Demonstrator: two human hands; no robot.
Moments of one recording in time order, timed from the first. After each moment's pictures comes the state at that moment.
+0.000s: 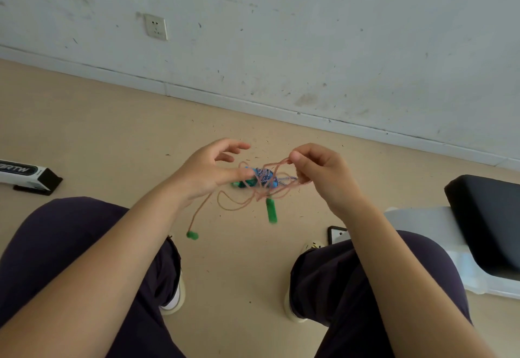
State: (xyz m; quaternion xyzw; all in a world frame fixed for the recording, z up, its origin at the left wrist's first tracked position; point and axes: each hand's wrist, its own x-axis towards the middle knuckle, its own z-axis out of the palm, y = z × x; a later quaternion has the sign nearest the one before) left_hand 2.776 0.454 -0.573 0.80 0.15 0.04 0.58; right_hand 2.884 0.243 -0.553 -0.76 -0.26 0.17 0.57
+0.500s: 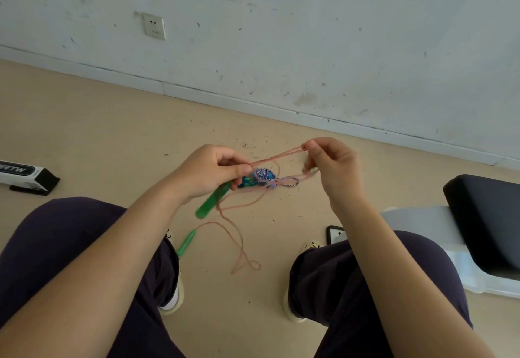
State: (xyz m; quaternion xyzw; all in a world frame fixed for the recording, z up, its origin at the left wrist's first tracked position) left_hand 2.780 0.452 -0.573 0.79 0.11 0.02 0.60; right_hand 2.894 0.242 -0.561 -0.76 -0.16 0.06 0.62
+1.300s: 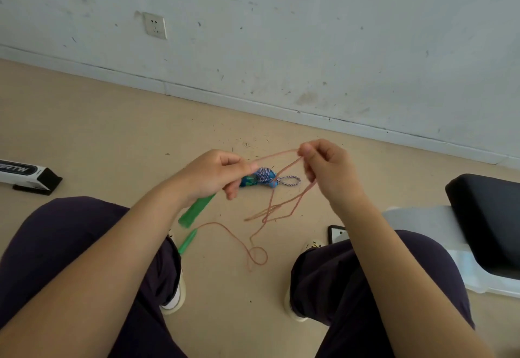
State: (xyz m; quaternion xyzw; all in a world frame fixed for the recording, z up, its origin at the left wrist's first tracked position) left_hand 2.776 0.448 -0.569 0.80 0.09 -0.03 0.60; right_hand 2.886 0.244 -0.552 -0.81 -0.19 0.11 0.55
